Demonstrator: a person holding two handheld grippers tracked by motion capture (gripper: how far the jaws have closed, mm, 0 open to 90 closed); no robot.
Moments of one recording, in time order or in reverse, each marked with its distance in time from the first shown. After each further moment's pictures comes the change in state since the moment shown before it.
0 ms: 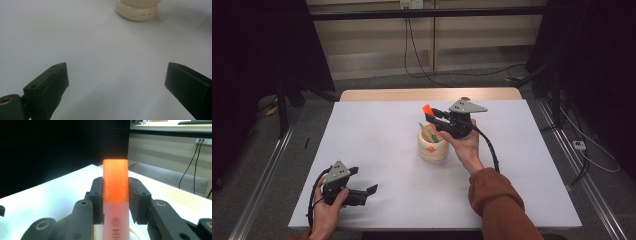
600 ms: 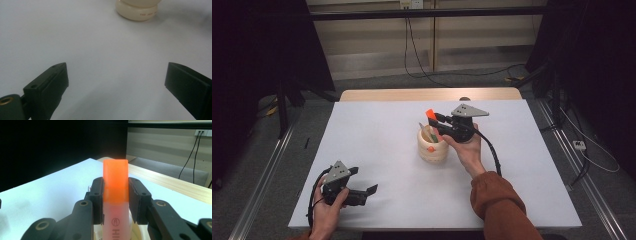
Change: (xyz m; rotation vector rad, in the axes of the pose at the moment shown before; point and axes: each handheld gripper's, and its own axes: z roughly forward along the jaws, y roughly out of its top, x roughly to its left) left arm 0.000 0.000 0.000 0.003 0.002 0.003; right arm -0.004 -0.015 -0.004 0.025 -0.008 0.024
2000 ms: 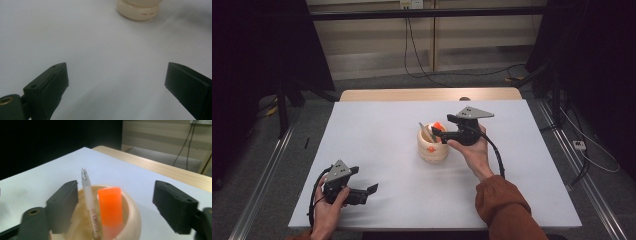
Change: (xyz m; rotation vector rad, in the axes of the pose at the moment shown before) left arm 0.002 0.001 0.004 0.001 -0.004 -0.009; right arm -0.004 -0.004 -0.017 0.082 -0.040 0.010
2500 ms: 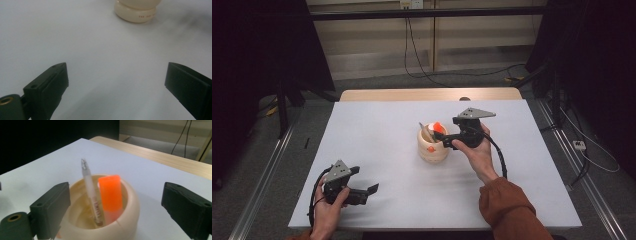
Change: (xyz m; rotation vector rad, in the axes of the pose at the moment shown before) left arm -0.001 0.000 -0.001 -0.014 -0.009 -0.003; right arm 0.004 0.002 -0.011 0.081 -0.021 0.033
